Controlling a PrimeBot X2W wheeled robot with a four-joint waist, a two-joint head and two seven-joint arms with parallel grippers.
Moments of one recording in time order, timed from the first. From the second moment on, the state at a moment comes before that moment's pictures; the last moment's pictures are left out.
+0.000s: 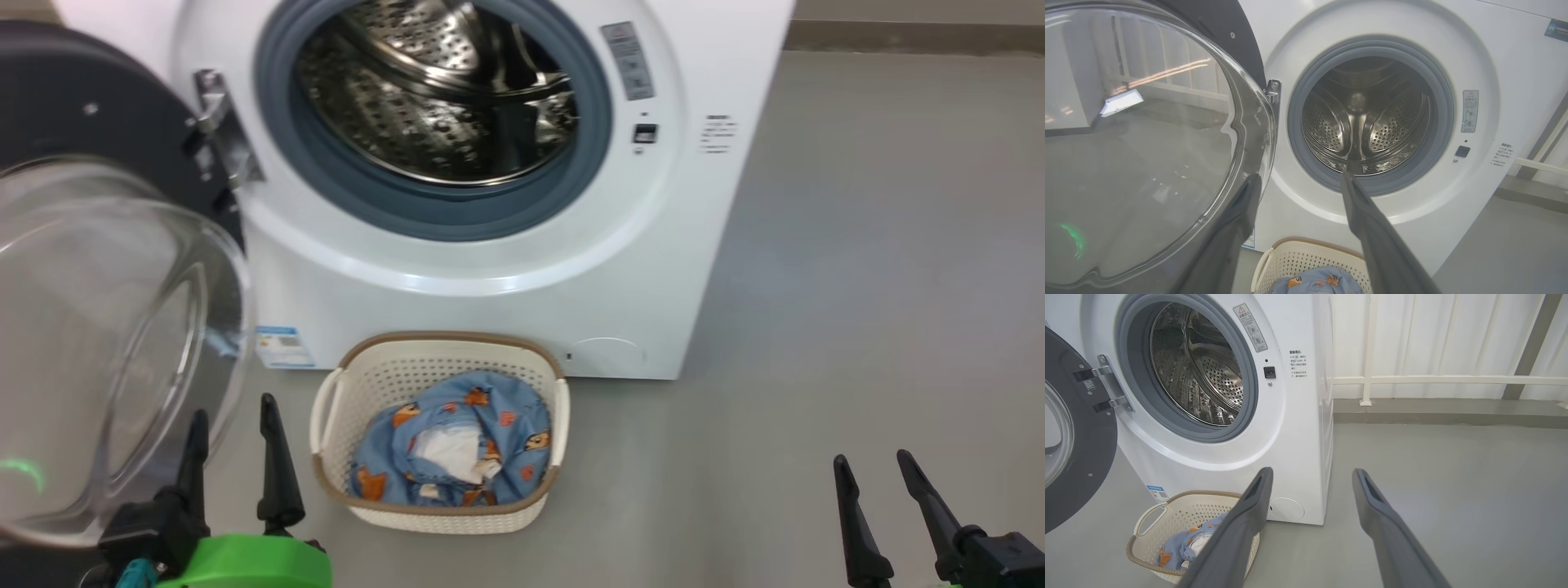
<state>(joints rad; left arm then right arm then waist) -0.04 0.09 -0.16 0.02 -0.39 0.18 -0.25 0.13 -0.04 -0.13 0.04 0.12 0.13 -0.25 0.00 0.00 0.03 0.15</state>
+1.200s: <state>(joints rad) 0.06 0.05 -0.05 0.06 -0.14 0.08 -0.26 0.14 -0.04 -0.14 0.03 0.12 0.13 -0.25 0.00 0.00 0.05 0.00</state>
